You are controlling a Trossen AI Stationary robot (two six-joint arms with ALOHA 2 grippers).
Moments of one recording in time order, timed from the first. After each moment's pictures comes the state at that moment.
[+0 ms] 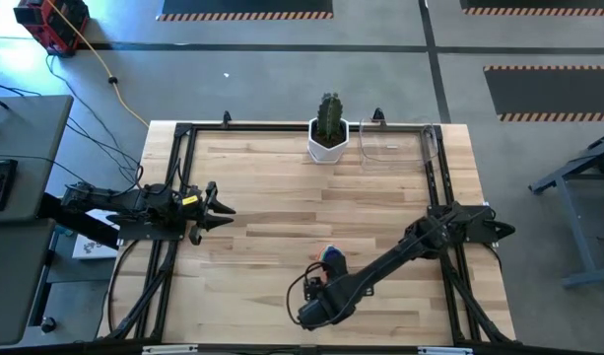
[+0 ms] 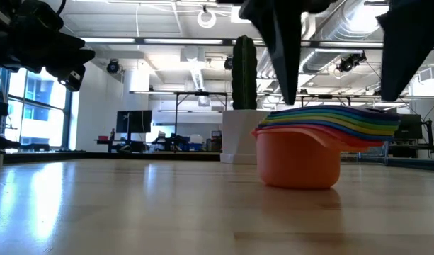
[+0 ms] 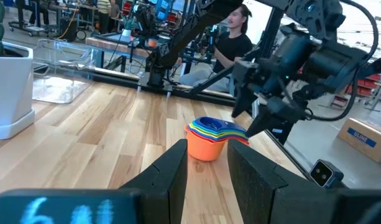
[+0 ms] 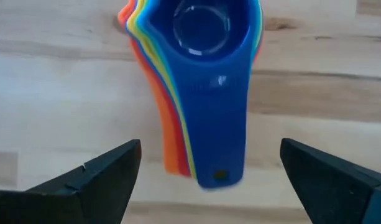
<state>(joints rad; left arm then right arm) -0.14 0.03 0.01 0.01 -0.02 -0.22 0.57 2.36 2.19 -1.55 0.21 2.07</state>
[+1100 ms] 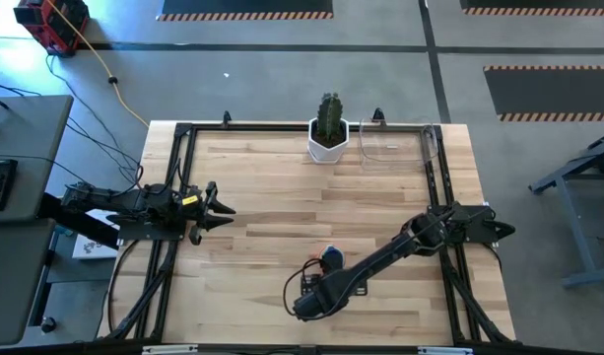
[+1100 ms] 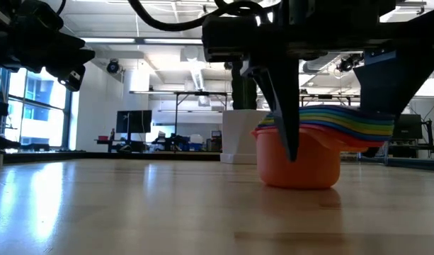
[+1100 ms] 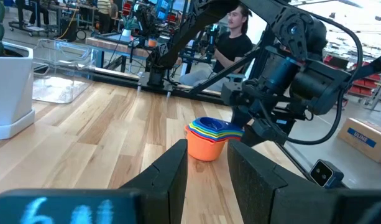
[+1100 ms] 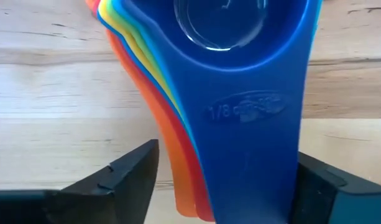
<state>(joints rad) -0.14 0.03 0.01 0.01 -0.02 -0.22 0.52 2.35 2.02 -1.35 0.15 2.09</state>
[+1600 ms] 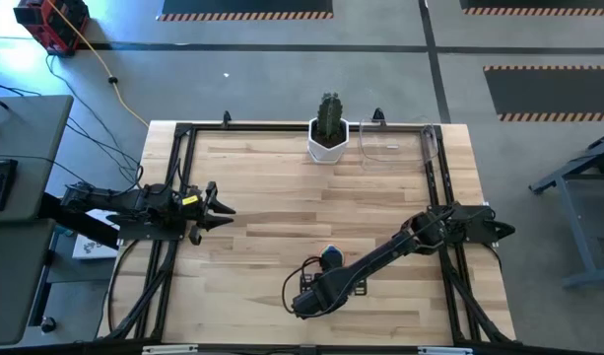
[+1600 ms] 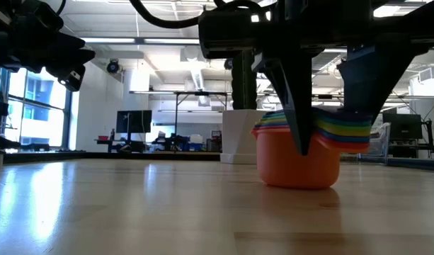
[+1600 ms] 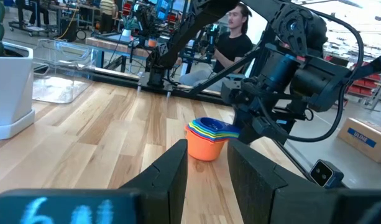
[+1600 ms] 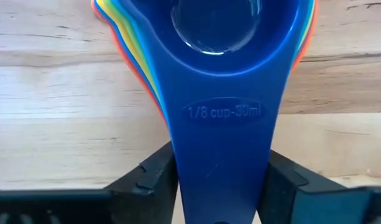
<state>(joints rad) -0.14 0.03 0.01 0.01 -0.02 -0.22 0.51 2.35 2.03 -1.35 0.13 2.09</state>
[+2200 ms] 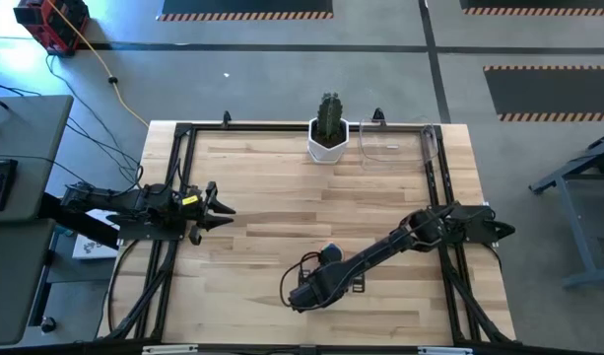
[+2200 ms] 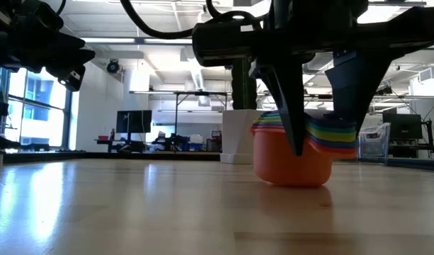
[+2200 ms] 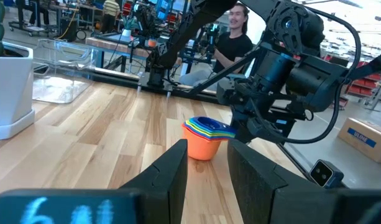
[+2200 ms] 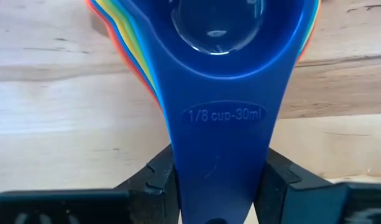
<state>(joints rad) -0.14 0.03 0.01 0.01 -0.02 -0.22 0.48 2.35 2.03 -1.35 0.09 2.09</state>
